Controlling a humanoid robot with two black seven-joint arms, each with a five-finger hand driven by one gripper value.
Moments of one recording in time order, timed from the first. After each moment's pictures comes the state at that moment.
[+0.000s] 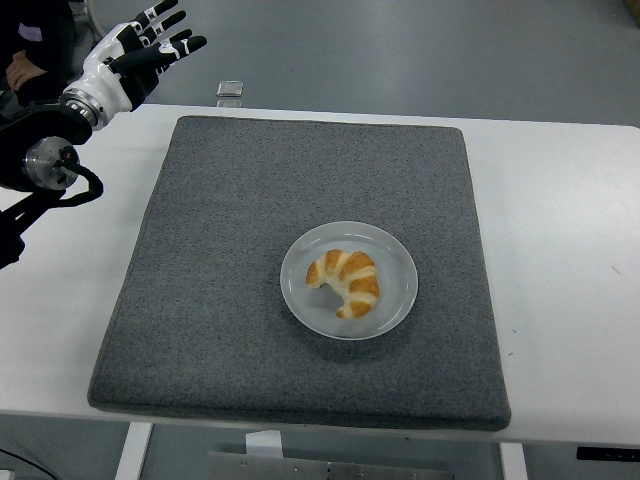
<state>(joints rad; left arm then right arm) -0.87 0.58 -0.62 -0.98 0.04 0.01 -0.21 0.06 0.00 -0.15 0.15 0.03 -0.02 -0.06</state>
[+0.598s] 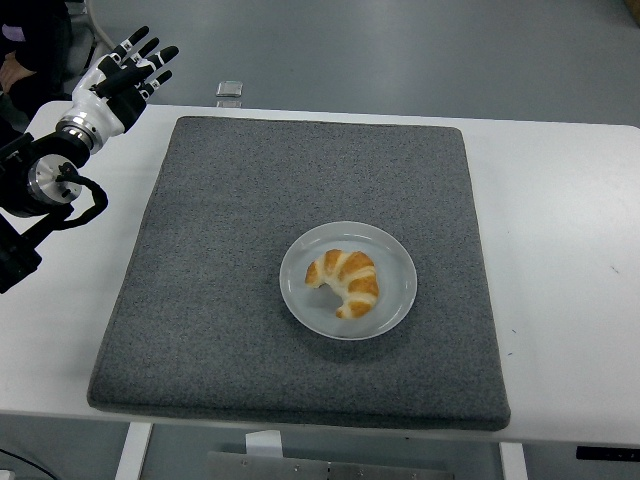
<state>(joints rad) -0.82 0.49 -0.71 -0.85 -0.11 0.00 -0.21 0.06 0.00 -0.15 0.15 0.03 -0.02 -0.06</state>
